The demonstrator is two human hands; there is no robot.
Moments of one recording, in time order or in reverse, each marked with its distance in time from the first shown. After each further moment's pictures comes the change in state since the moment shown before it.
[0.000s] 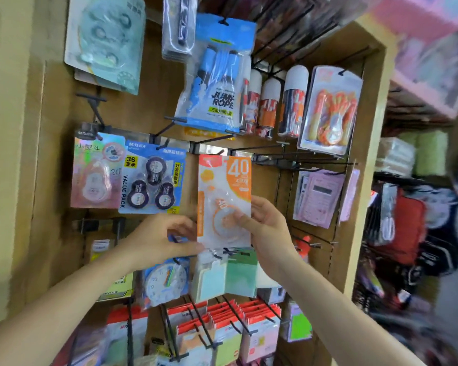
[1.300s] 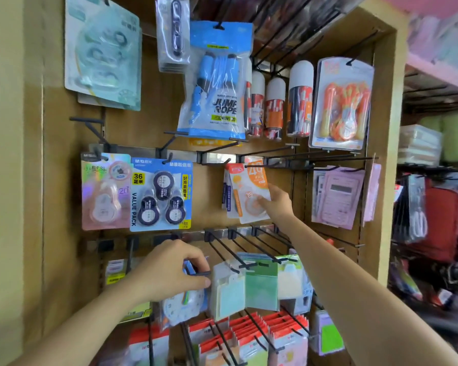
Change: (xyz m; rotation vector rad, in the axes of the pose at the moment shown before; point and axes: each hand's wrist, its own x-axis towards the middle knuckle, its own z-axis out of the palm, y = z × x) left_hand -0.001 -0.007 0.002 0.383 -0.110 -0.050; right_hand 0.172 0.065 -0.053 -0.560 0.216 0.012
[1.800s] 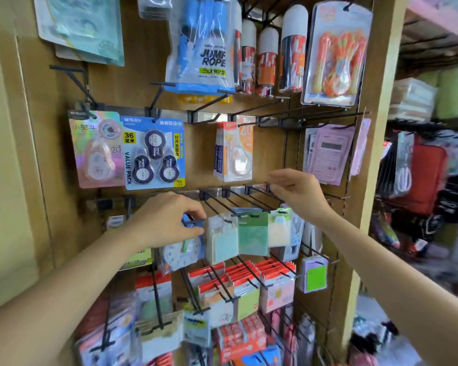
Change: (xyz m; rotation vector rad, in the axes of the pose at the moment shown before) left_hand -0.008 0.014 -0.005 0.321 0.057 0.144; right_hand -0.135 -0.014 -0.081 -0.214 -0.098 -0.331
